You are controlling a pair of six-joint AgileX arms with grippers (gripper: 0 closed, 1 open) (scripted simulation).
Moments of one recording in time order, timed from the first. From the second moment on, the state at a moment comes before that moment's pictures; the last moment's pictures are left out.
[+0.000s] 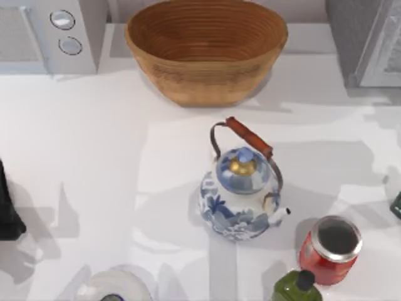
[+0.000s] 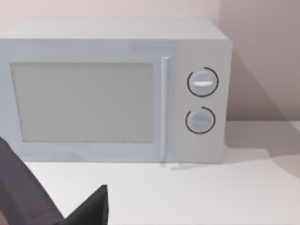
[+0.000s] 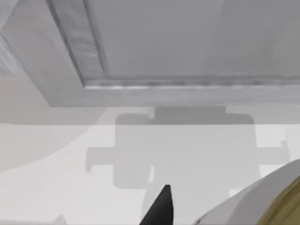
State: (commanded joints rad) left arm 0.00 0.00 0.00 0.00 0.00 0.00; right arm -0.15 1.54 1.12 -0.37 -0.09 -0.08
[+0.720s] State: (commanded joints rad) left arm 0.00 0.00 0.00 0.00 0.00 0.00; right arm -0.08 0.75 0.56 -0.21 -0.04 -0.06
